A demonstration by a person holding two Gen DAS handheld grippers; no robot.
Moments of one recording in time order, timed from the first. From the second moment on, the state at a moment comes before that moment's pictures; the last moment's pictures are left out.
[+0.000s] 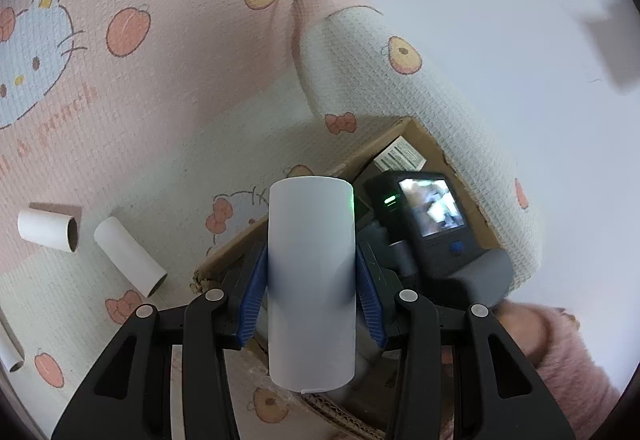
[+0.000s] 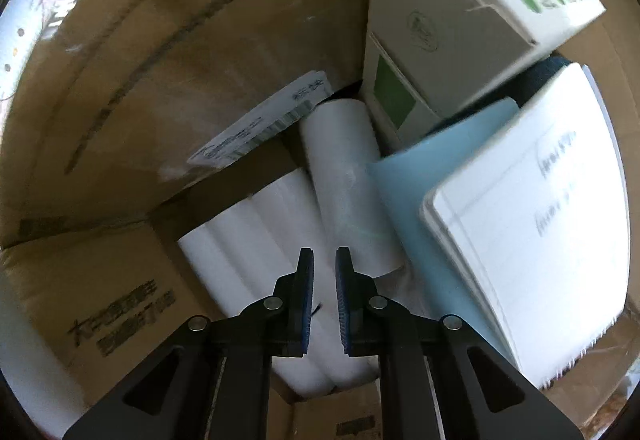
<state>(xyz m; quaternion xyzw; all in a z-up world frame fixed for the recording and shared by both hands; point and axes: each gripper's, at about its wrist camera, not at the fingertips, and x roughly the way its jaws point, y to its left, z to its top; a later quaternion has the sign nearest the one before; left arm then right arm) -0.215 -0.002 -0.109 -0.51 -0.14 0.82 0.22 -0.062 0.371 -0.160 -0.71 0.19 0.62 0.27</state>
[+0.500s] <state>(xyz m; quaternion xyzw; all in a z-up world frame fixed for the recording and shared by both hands) -0.216 0.001 -0.107 -0.52 -0.13 0.81 0.21 -0.057 0.363 -0.133 -0.68 0.11 0.67 0.28</state>
